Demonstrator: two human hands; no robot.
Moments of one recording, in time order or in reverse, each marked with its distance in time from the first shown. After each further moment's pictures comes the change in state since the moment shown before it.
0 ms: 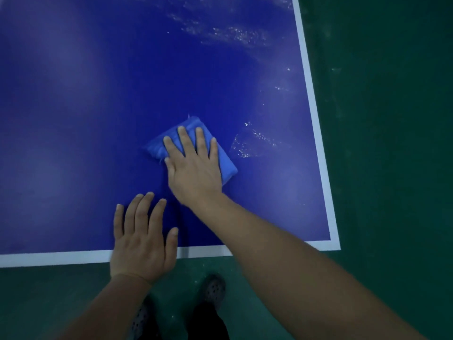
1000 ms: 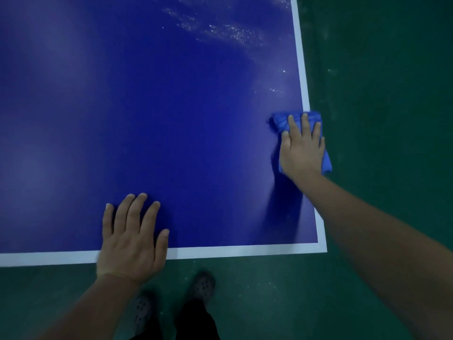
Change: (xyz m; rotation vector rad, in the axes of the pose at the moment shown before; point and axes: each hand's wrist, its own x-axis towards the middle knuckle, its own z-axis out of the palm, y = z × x) left_hand 0.003 0.008 -0.008 0.050 -0.107 0.014; right_hand -0.003 0.236 -0.048 0.000 0.074 0.515
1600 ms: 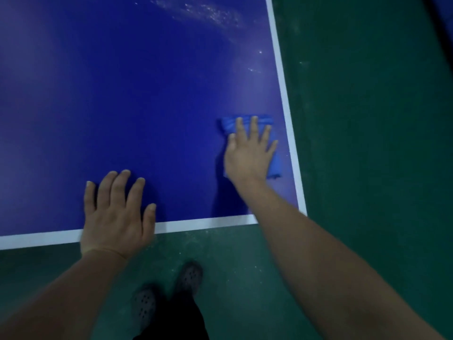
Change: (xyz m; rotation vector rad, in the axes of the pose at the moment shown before) left_hand -0.002 -0.003 0.001 -0.020 -0.013 0.002; right_hand -0.094 -0.071 0.023 -0.038 -0.026 0.064
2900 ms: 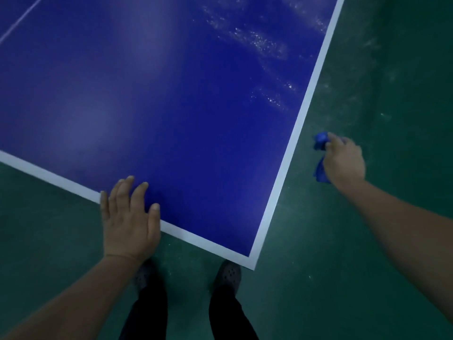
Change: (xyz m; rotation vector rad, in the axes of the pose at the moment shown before) left_hand -0.010 0.174 0.005 -0.112 0.205 -0.592; right_hand 0.232 0.190 -0.082 0.009 -0.059 -0.371
